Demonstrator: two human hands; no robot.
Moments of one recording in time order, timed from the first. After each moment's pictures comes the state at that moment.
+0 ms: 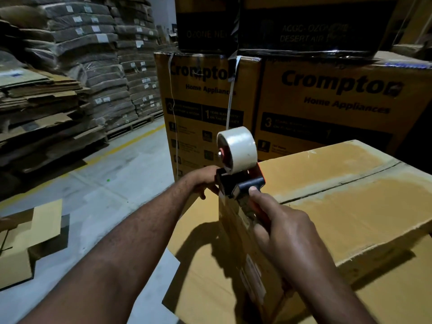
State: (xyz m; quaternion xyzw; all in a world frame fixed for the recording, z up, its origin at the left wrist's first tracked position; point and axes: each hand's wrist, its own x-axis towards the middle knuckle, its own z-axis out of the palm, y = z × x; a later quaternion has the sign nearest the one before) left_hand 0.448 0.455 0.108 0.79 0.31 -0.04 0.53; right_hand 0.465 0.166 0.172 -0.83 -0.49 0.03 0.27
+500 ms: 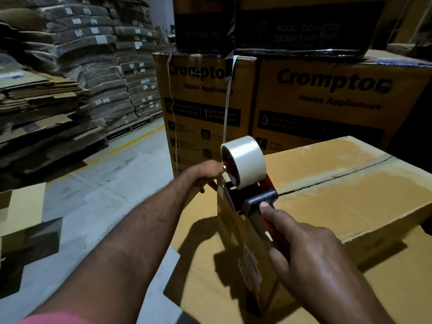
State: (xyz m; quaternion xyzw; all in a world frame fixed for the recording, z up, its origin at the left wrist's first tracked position) left_hand 0.447 0.440 0.117 0.79 0.34 -0.01 0.50; right_hand 0.449 0.109 0.186 -0.84 -0.49 0.08 0.22
